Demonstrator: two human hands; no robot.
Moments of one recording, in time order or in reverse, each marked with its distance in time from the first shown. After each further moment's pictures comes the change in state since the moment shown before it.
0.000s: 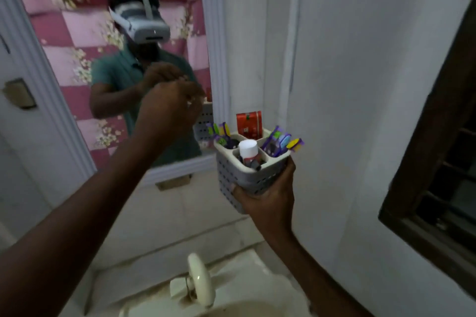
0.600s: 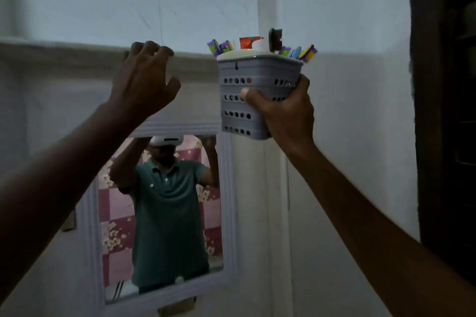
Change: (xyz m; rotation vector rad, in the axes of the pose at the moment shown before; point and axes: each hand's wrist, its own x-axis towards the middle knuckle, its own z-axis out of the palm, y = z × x) left_hand 0.164 0.023 -0.211 0.368 0.449 0.109; right_hand 0.251 -0.275 -0.033 0.158 0.124 -0.241
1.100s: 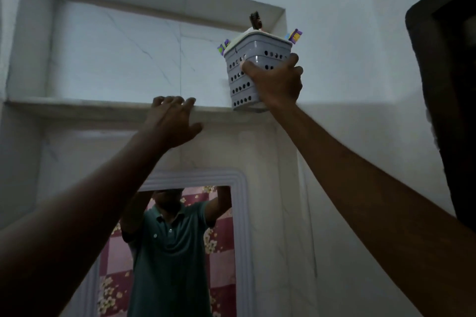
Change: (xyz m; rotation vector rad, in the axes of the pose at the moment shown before) left_hand 0.063 -0.036 0.039 0.207 -0.200 0.026; right_hand 0.141 -0.078 0.088 -0.063 0.133 -0.087
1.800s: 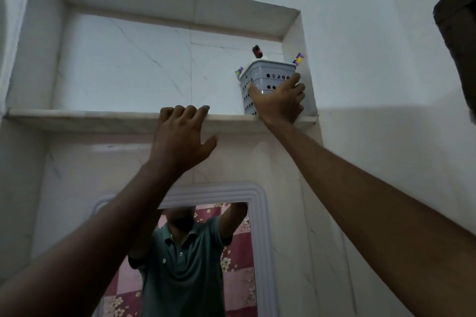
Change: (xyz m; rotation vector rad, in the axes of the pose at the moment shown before) left_hand -0.005 -0.004 0.030 0.054 0.265 0.038; right_hand 0.027 0.056 0.087 -0.179 0.156 -0.041
